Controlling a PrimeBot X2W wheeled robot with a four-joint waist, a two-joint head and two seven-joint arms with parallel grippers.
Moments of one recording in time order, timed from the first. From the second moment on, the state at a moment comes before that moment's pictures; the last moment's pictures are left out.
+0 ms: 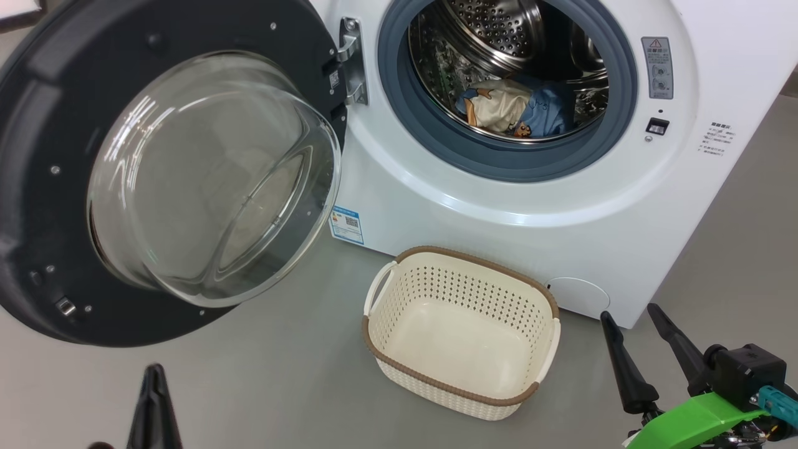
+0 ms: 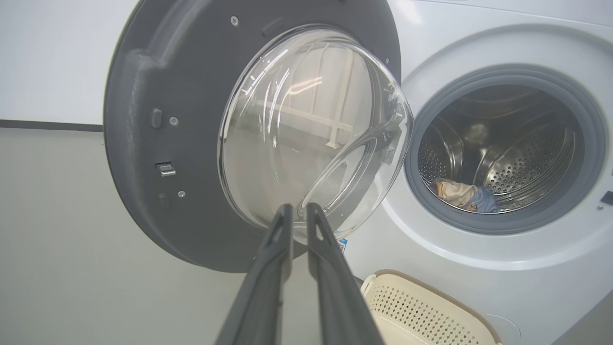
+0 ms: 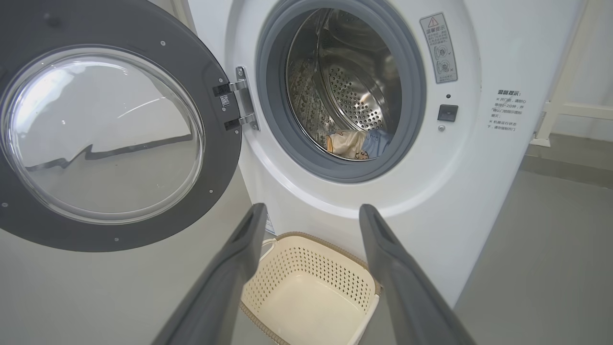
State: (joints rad) left arm 0.12 0.18 -0.16 0.00 -0.47 0.22 -0.25; right arm 0.12 -0.09 0.01 -0.13 0.24 0.13 0.08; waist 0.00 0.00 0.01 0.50
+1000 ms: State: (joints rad) left arm -0.69 0.47 0.37 0.59 -1.15 0.01 0.17; right arm 0.13 -0.07 0.03 -0.12 0.24 0.13 0.09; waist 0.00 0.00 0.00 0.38
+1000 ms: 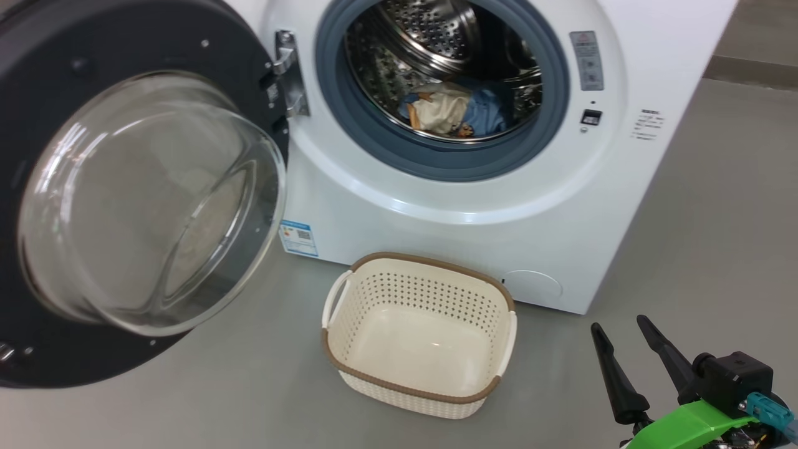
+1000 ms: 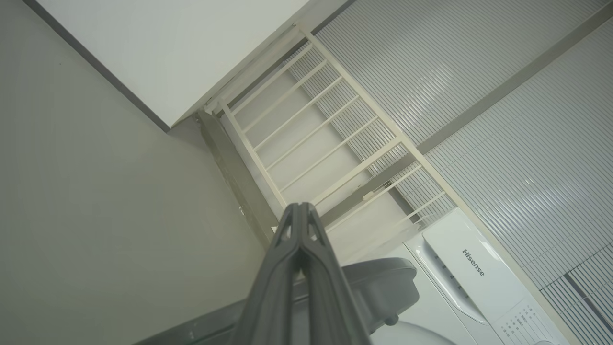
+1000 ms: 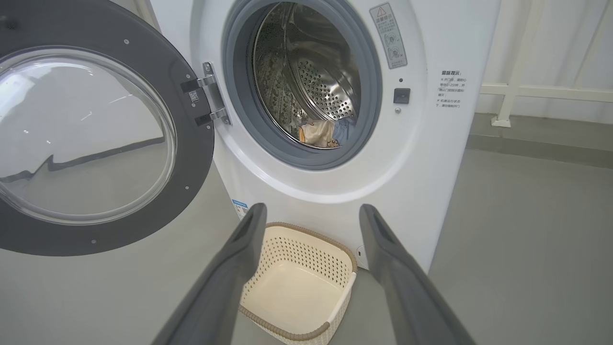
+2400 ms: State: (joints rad) left arm -0.81 0.61 0.40 0.76 -1.28 0.14 0.57; right arm 0.13 -0.08 0.02 -0.13 0.26 0.13 0.10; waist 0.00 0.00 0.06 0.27
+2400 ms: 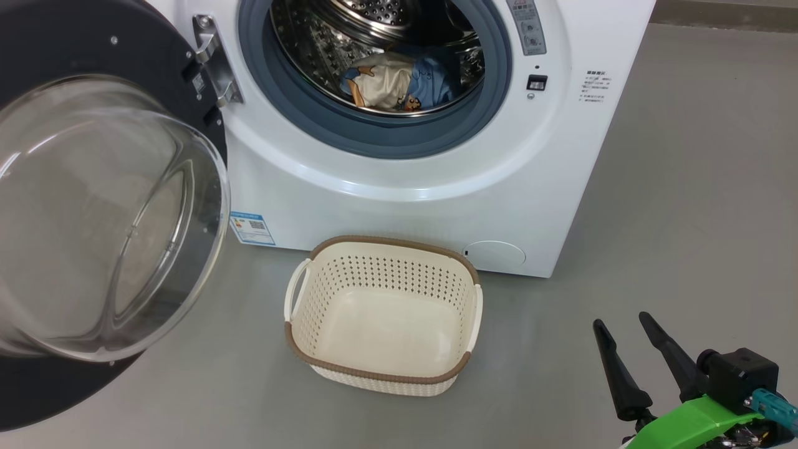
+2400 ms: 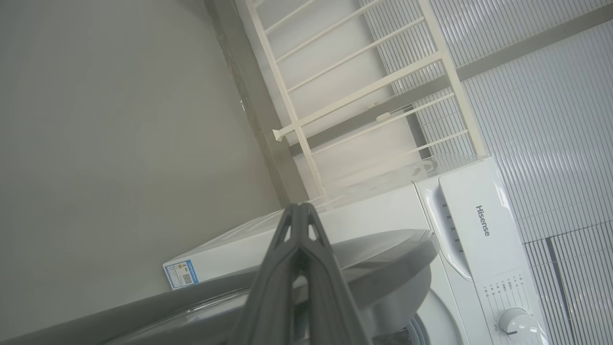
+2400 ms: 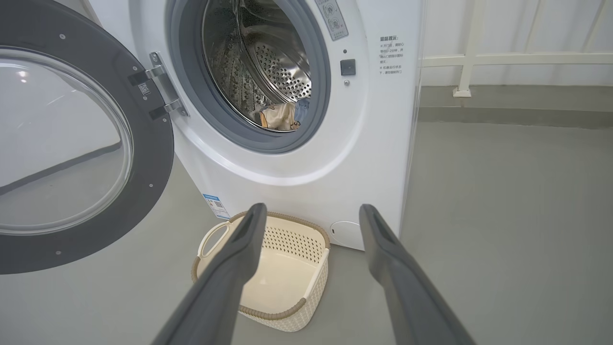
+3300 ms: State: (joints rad) left arm -0.66 0.60 0.38 0.53 -1.40 0.14 0.91; right arm 0.13 -0.08 0.02 -0.10 0.30 0.13 0.10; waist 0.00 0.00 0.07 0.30
